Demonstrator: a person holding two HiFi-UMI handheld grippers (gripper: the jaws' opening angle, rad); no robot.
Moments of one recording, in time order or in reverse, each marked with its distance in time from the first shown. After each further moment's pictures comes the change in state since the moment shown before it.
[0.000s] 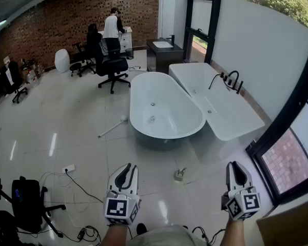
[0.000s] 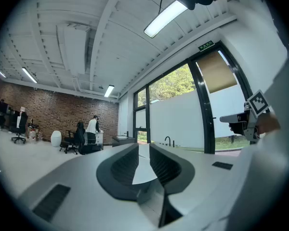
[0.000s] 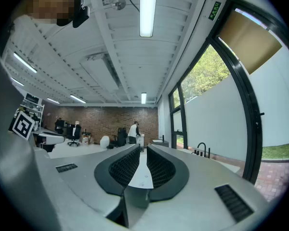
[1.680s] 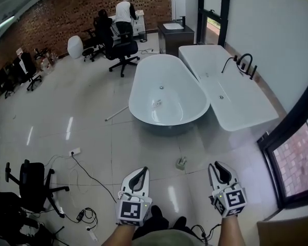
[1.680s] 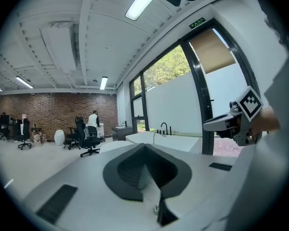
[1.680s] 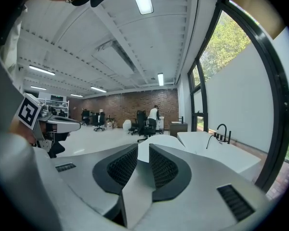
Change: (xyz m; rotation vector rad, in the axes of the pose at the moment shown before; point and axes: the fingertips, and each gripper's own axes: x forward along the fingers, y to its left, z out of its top) left arm 0.126 -0.222 -0.097 0.104 0.121 0.027; right arm 0.041 -0.158 -0.158 -0.009 0.196 0.281
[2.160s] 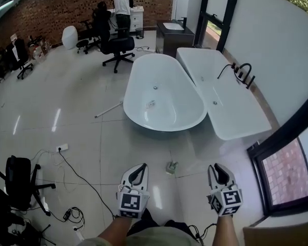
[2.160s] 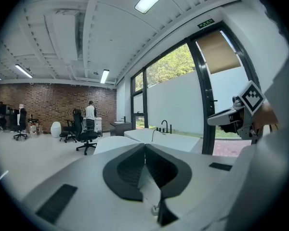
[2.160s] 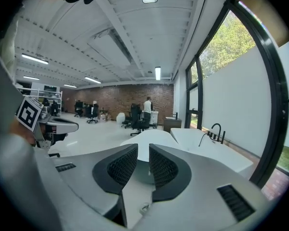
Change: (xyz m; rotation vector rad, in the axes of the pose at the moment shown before) left arm 0.070 0.090 -0.044 -0.067 0.037 -0.026; right arm 0.092 0.004 0.003 -0.052 0.078 -0.080
